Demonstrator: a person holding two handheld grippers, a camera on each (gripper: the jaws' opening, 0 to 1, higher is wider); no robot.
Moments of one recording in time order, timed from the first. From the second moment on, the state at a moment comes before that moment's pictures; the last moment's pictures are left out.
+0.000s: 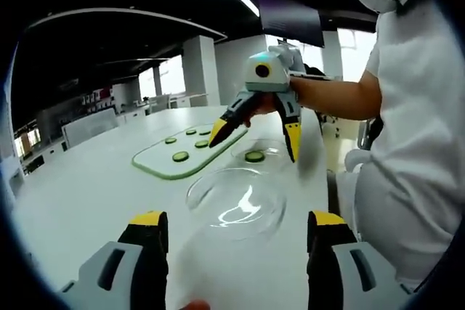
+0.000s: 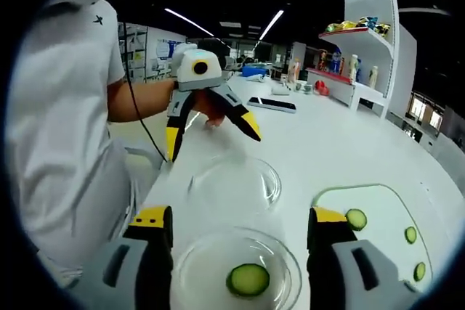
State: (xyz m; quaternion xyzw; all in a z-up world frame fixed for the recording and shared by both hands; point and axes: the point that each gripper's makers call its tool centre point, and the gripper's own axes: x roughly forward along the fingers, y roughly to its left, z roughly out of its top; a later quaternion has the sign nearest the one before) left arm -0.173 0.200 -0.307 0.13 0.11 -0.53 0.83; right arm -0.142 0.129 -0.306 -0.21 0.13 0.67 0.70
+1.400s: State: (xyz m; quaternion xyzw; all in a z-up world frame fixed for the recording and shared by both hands) left arm -0.152 0.187 -0.308 0.11 0.11 -0.53 0.84; right arm -0.144 0.156 -0.316 -0.20 0.13 0.69 0.68
